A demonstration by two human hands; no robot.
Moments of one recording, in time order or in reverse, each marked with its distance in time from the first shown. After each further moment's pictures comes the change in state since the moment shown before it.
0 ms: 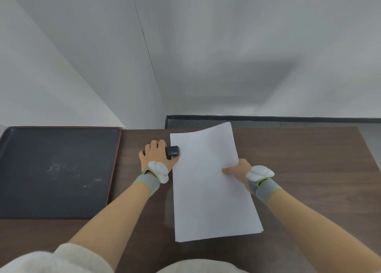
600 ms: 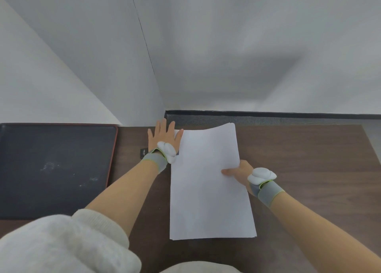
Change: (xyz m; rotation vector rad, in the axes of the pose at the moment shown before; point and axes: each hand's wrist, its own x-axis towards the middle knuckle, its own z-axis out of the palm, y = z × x) left_hand 0.045 0.027 -0.003 0.016 -0.177 0.081; right_hand 0.008 0.013 0.000 0.032 -0.042 -0.034
